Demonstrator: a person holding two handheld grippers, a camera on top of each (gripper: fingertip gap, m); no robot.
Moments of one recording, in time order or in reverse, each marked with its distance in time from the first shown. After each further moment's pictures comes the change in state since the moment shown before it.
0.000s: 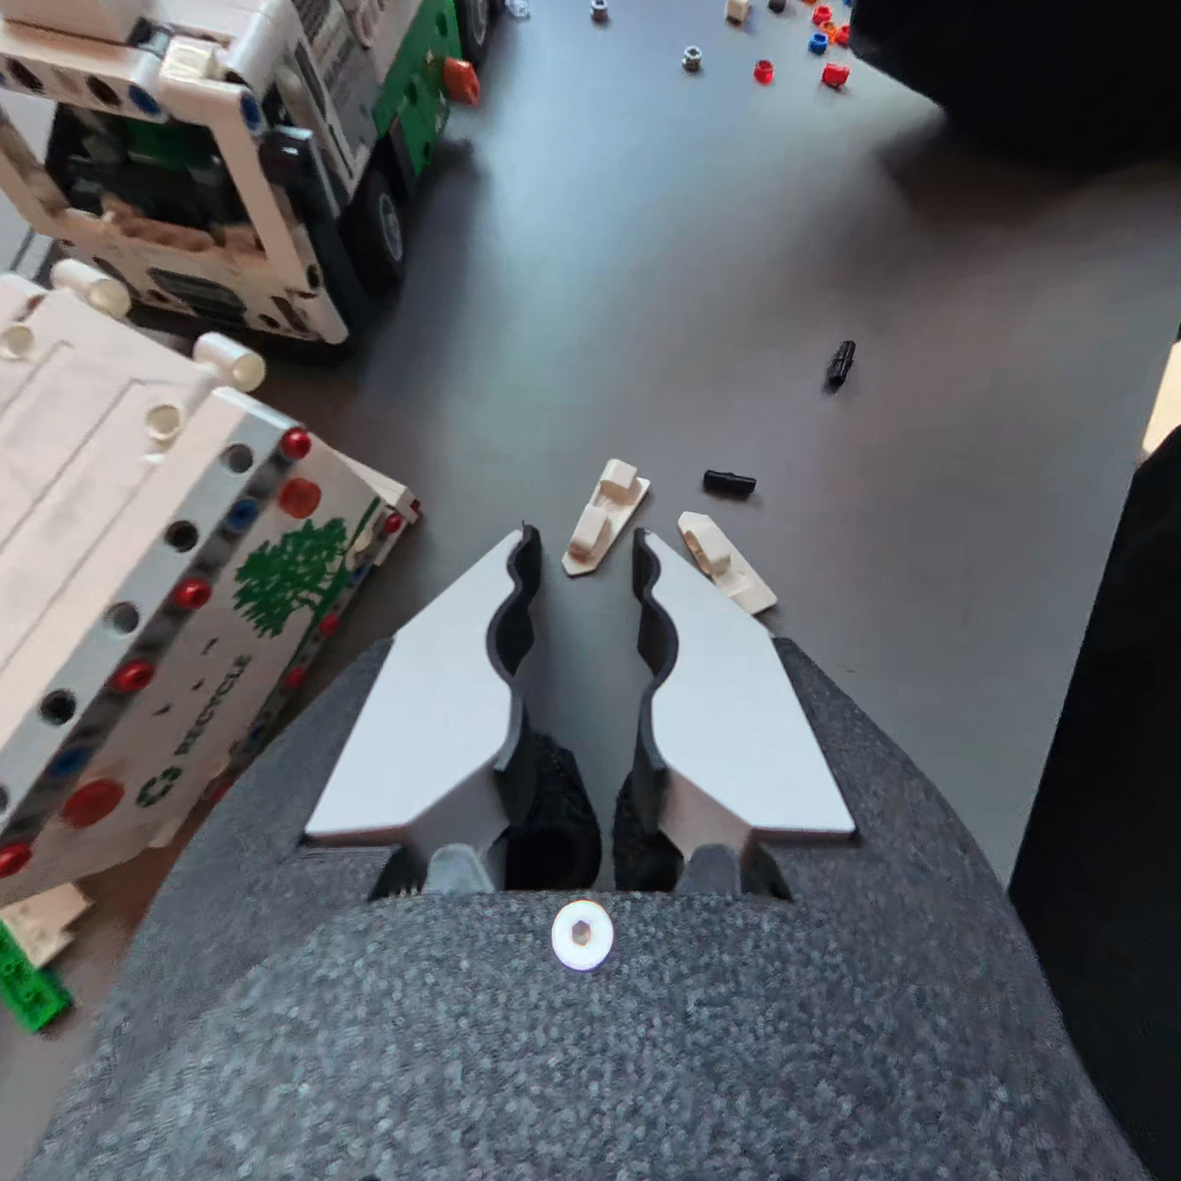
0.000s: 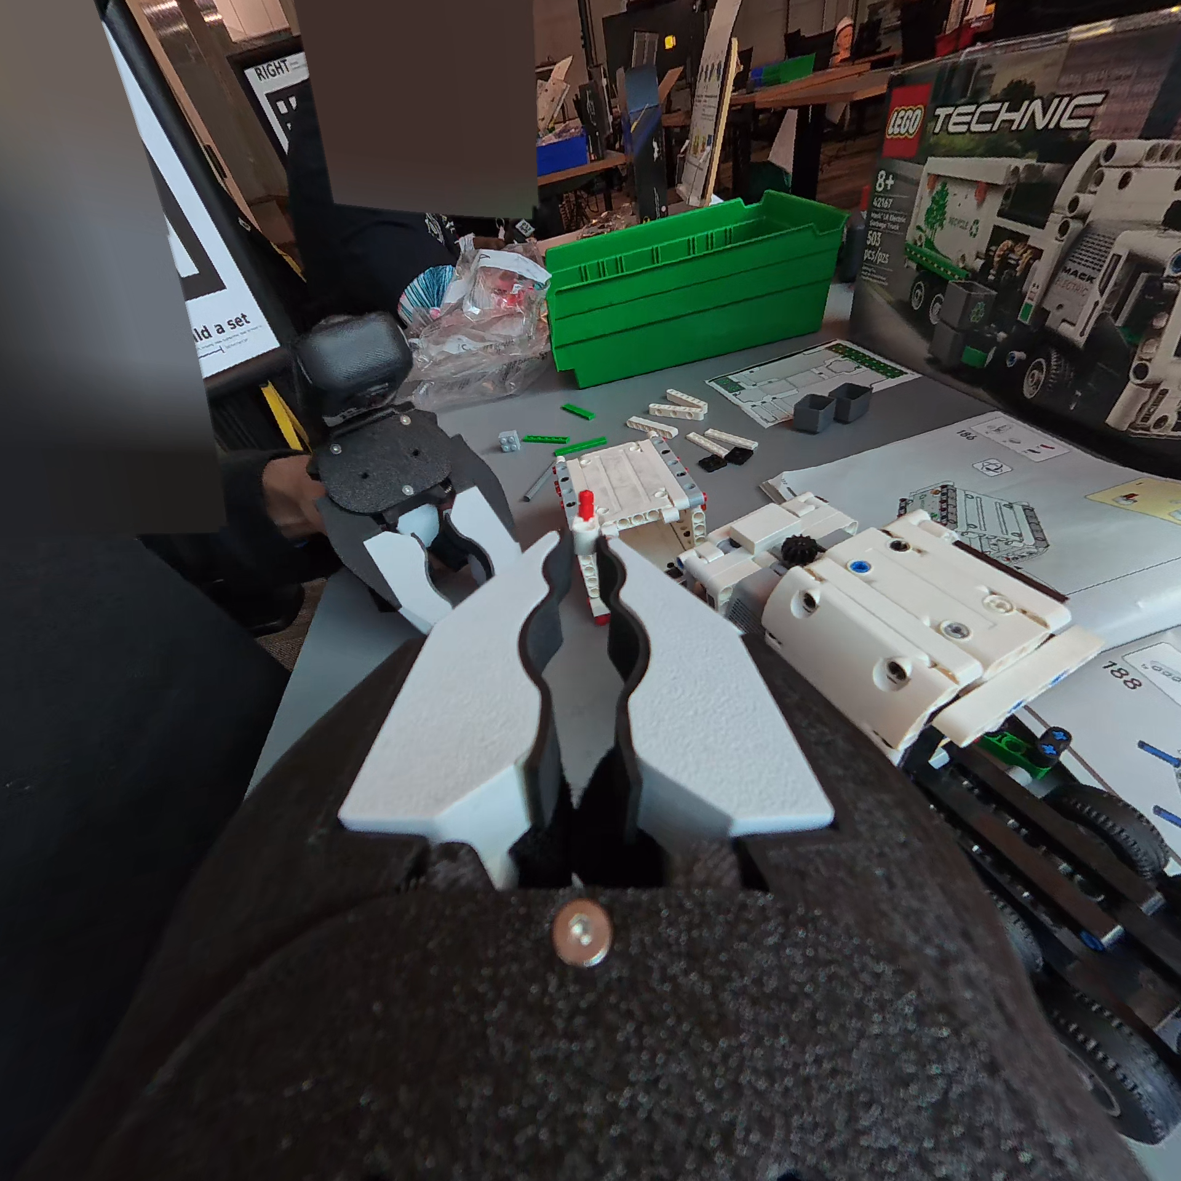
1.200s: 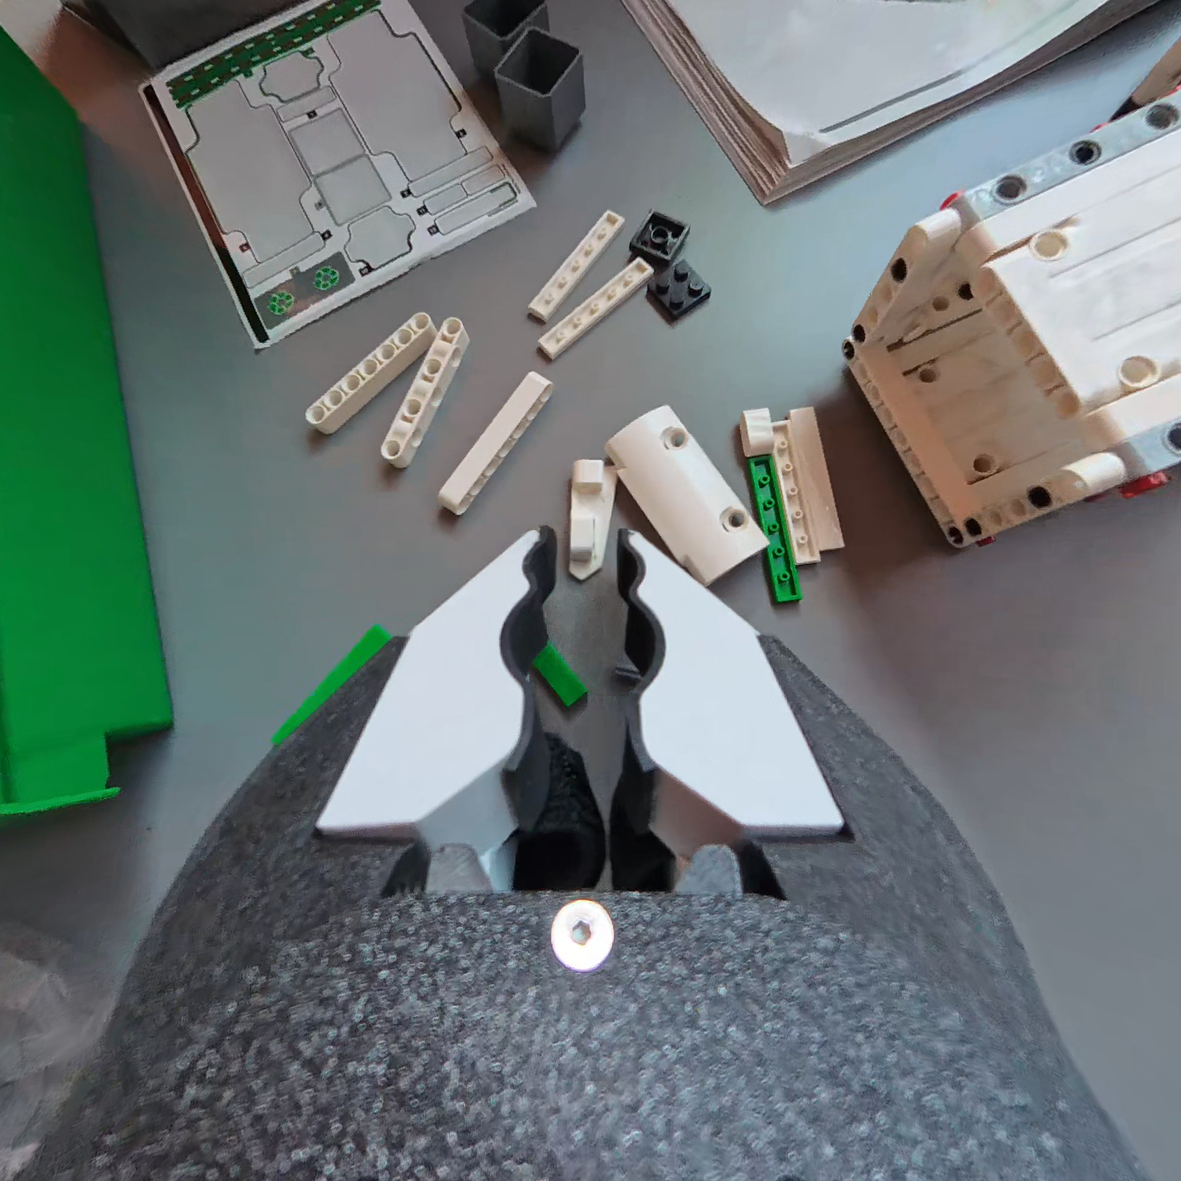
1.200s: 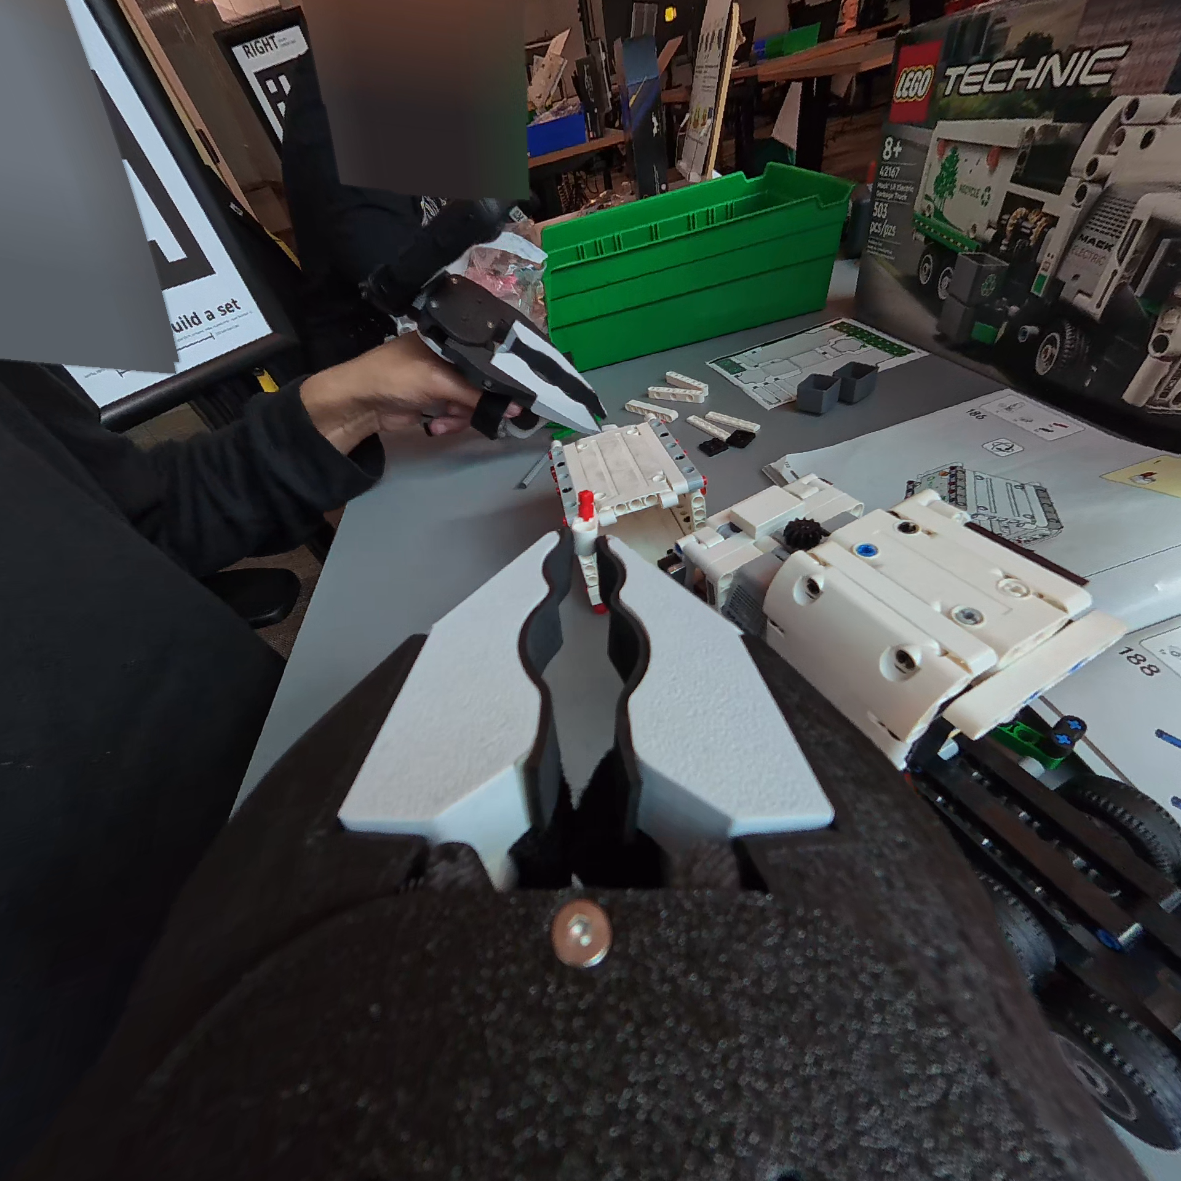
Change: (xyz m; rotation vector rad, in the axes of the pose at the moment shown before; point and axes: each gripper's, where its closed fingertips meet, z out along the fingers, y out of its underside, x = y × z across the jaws) left arm -0.185 0.086 -0.121 -0.078 -0.581 -0.406; right arm 0.002 0.007 0.004 -0.022 0.000 0.011
